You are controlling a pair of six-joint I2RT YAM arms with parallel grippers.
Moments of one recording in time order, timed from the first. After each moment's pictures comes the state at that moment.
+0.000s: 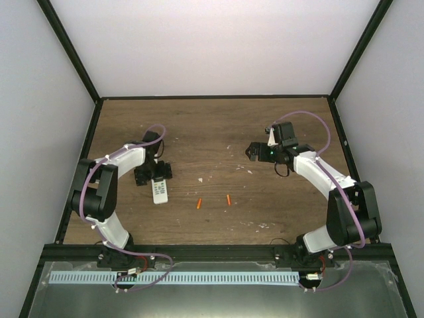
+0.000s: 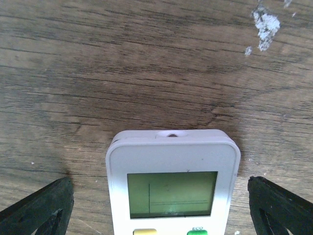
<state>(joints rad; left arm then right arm) -0.25 1.71 1.02 -0.79 0.03 -0.47 0.28 1.45 0.94 -0.38 -0.16 0.31</state>
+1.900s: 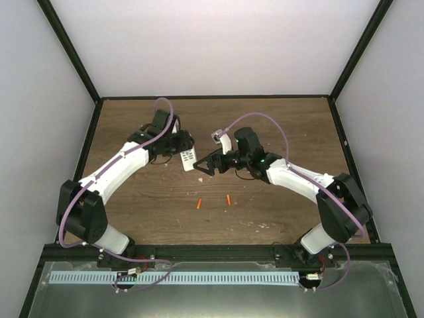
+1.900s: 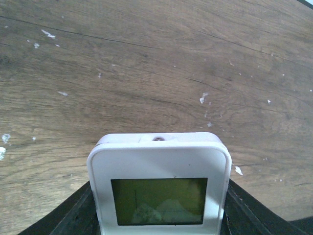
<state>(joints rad) -0.46 1.52 1.23 -0.57 0.11 -0.68 0.65 1.53 0.95 0.07 -0.58 0.32</state>
